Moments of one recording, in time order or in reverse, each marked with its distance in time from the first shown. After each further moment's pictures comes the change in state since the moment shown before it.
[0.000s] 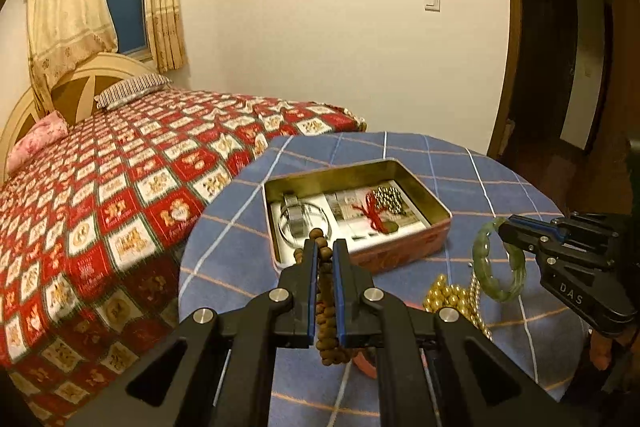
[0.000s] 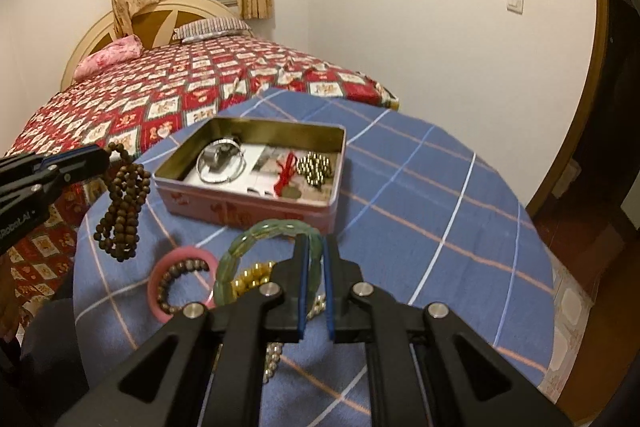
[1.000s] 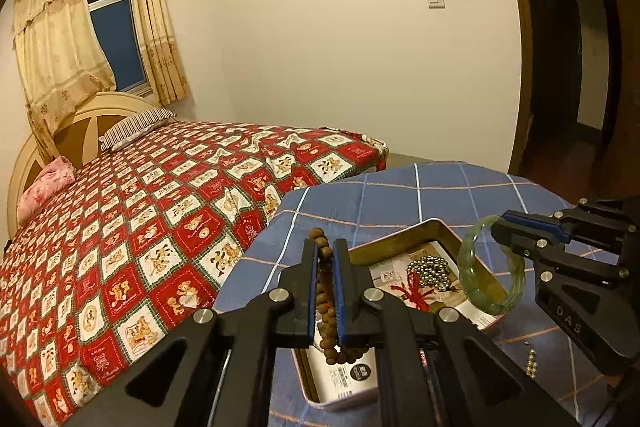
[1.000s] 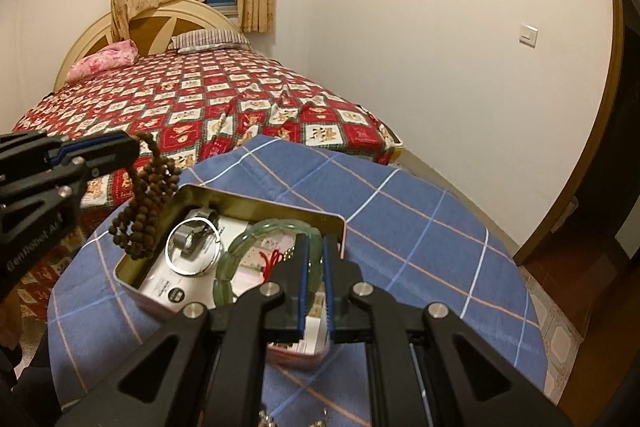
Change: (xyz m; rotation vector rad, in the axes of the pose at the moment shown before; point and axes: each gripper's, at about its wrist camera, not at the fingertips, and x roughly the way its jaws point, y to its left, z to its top) left arm 0.081 0.003 0.078 0.107 -0.029 0.076; right arm 0.059 0.002 0.075 -0.055 -0.046 -0.031
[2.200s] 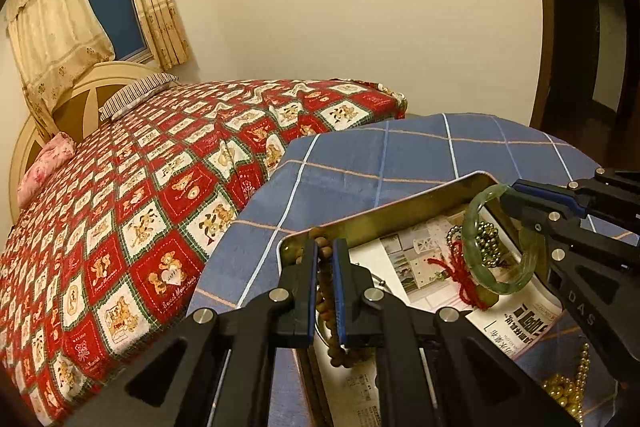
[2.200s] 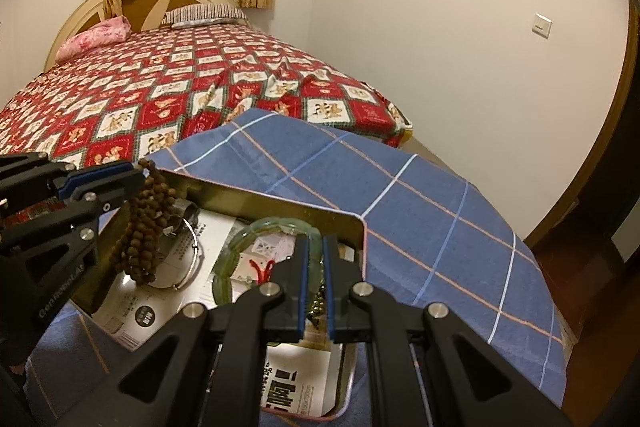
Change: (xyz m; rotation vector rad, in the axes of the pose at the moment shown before) left arm 0.073 0.007 -0.025 -0.002 0.144 0.035; right arm 0.059 0.009 0.001 -0.024 0.086 -0.013
